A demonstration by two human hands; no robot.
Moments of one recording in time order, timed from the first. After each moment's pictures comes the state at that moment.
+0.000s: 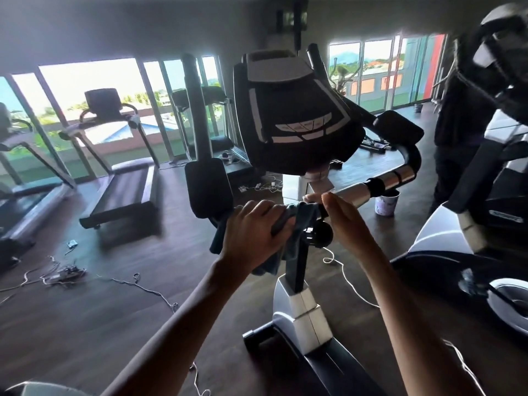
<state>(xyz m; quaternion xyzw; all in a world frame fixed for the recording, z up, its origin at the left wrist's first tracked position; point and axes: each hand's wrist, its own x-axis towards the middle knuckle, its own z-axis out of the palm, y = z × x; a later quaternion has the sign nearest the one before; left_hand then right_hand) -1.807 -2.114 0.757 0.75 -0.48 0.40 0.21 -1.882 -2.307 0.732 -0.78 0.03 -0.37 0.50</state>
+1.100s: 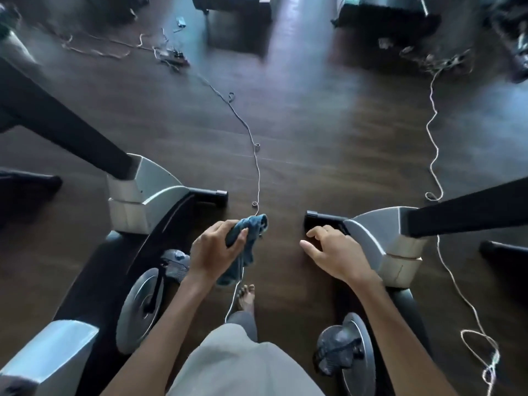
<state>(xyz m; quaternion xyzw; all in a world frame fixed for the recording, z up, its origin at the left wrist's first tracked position) -1.733 -1.795 0.459 0.94 -0.01 0.08 0.33 -1.721 -2.059 0.507 -0.97 -0.06 0.17 0.13</state>
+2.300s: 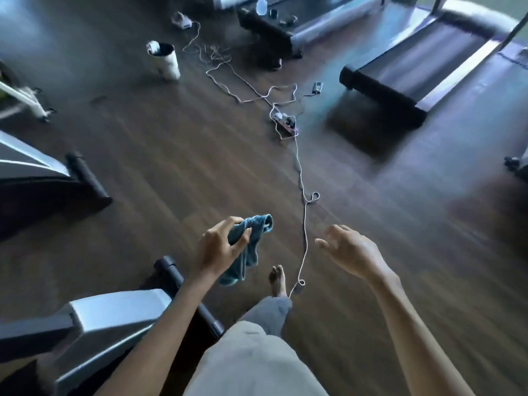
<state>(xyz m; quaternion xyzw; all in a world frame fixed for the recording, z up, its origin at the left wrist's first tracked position) -1.028 -1.665 0.466 0.88 0.27 0.22 0.33 -0.847 -1.886 0.523 -0.92 -0.32 0.22 0.06</state>
